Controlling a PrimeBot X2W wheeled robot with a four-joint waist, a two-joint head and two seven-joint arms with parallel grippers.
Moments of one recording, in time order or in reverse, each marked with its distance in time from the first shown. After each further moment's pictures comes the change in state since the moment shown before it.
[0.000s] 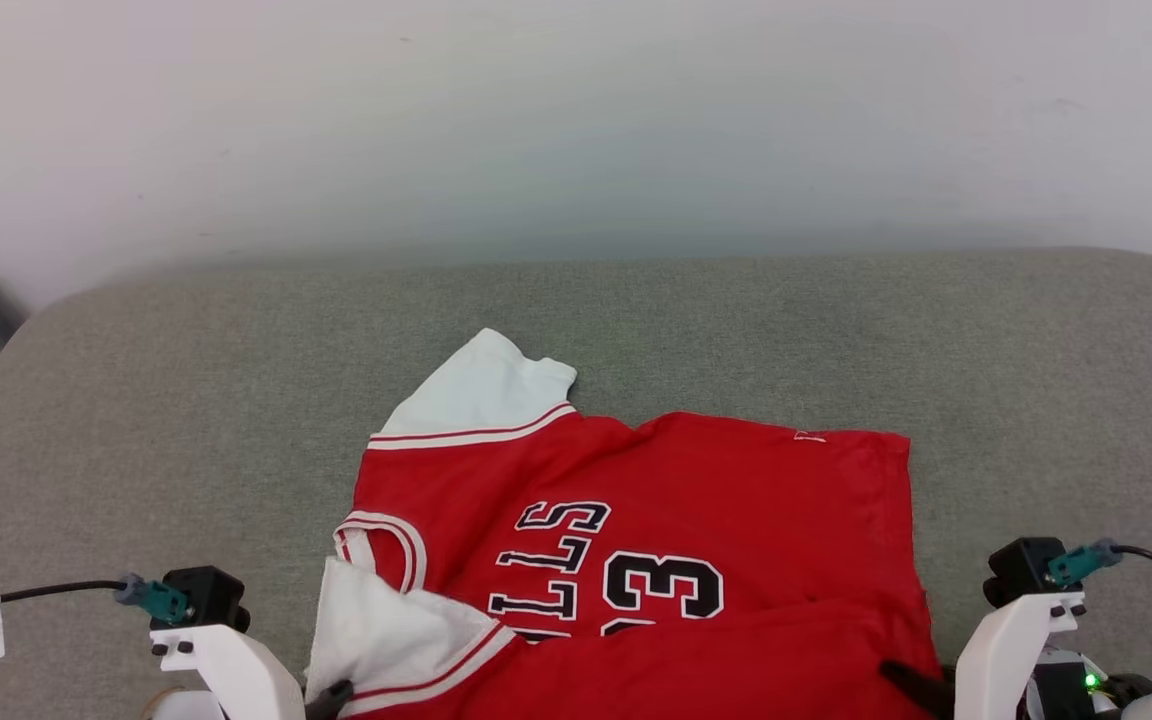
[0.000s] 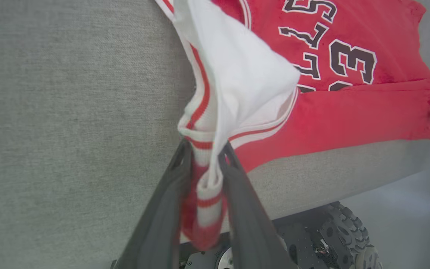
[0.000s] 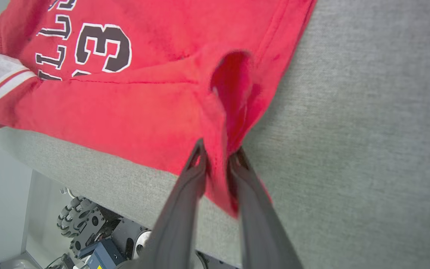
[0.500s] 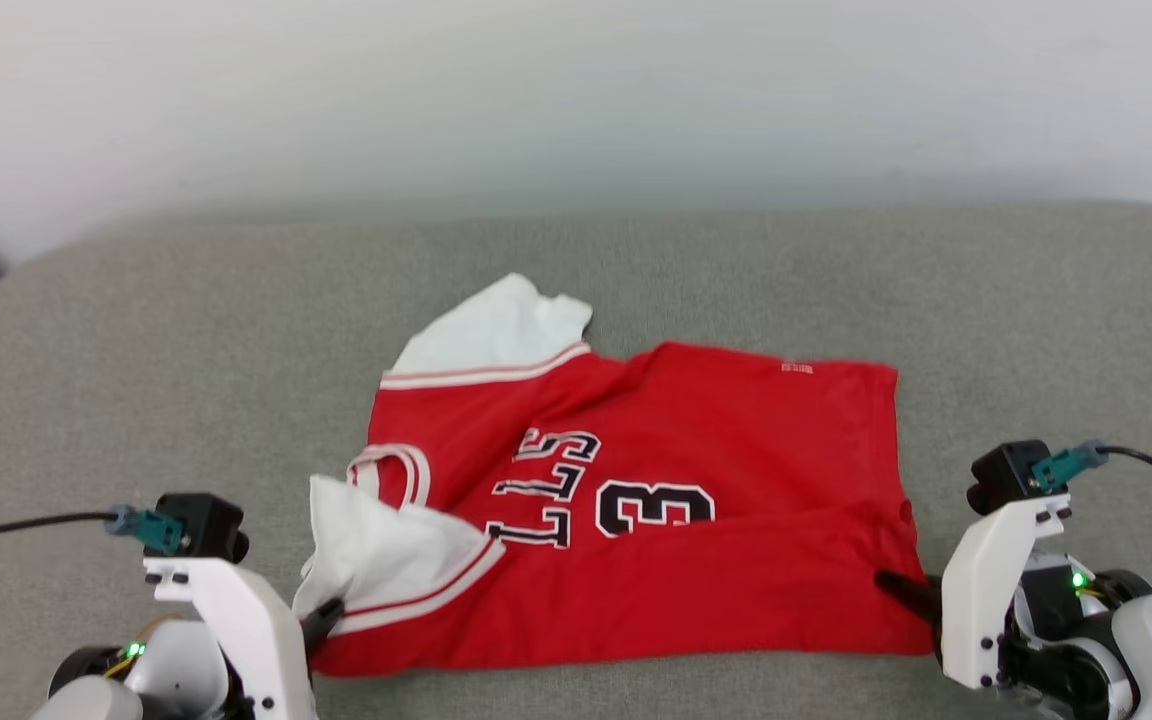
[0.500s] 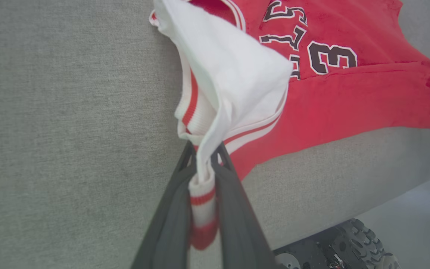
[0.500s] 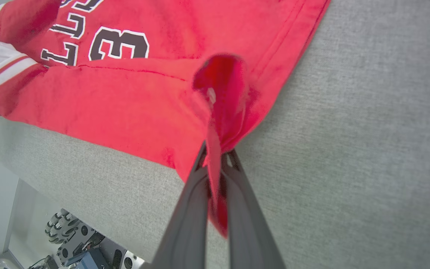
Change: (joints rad) left arm -0.109 0.000 0.001 -0.028 0.048 -0.017 0.000; right arm -0.169 -0.014 0.059 0.021 -0.005 0.000 -0.003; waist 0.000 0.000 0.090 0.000
